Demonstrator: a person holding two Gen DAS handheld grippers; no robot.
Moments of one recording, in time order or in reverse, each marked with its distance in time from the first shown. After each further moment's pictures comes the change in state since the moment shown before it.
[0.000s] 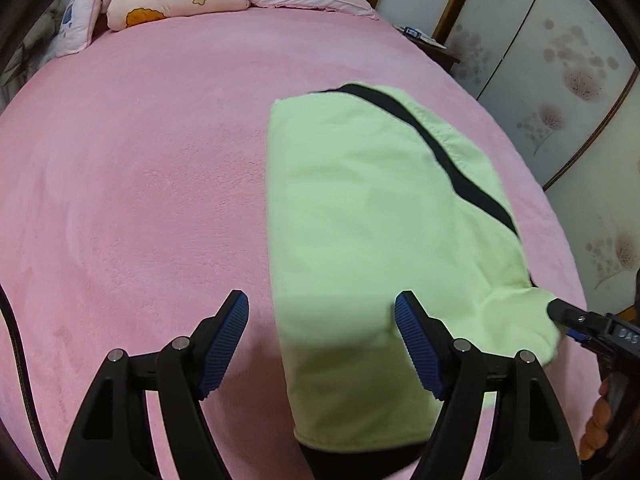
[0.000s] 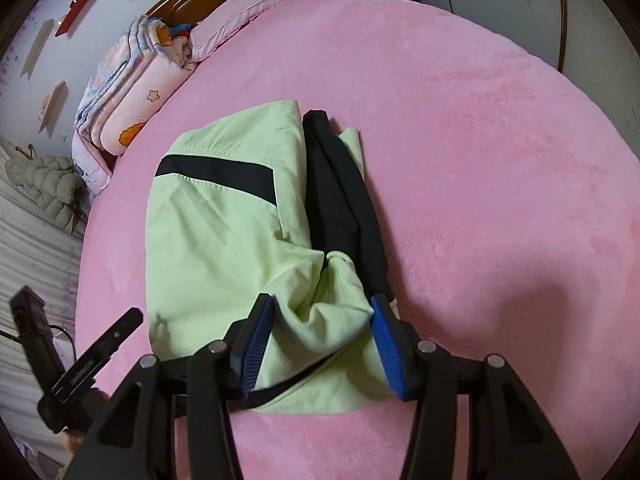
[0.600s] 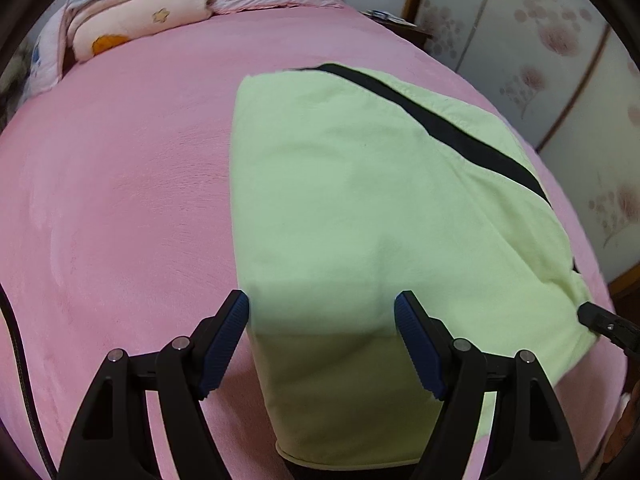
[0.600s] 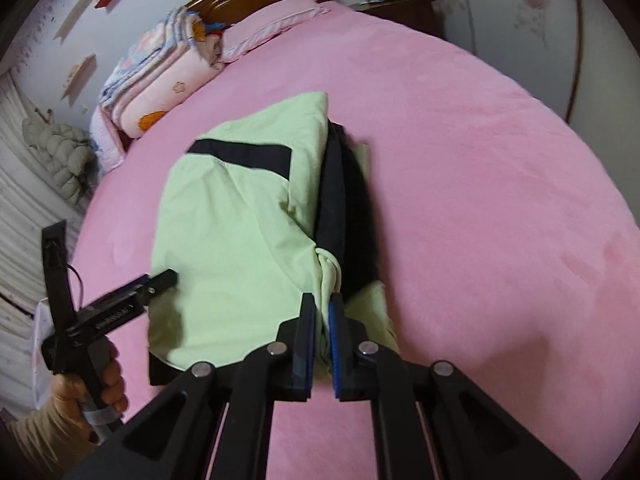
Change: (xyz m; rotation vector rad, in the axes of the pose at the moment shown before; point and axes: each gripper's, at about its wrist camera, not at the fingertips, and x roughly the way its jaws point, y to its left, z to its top) left arm 0.005 -0.036 -0.018 0.162 0.008 0.018; right arm -0.035 0.000 -0.037 -0.138 -0.080 -0.041
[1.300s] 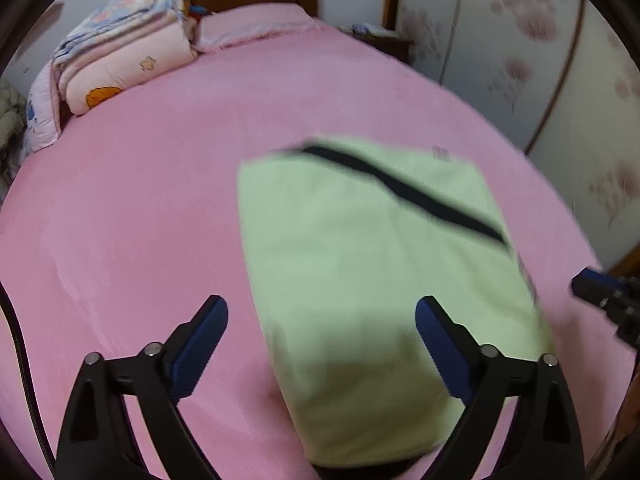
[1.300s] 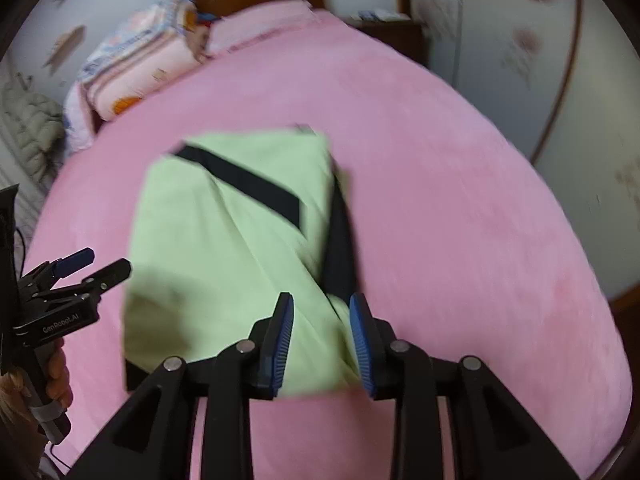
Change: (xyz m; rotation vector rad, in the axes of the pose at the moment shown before) left arm -0.048 -0.012 0.065 0.085 -0.076 0.037; right arm -0.011 0.046 0.045 -0.109 -0.047 -0.160
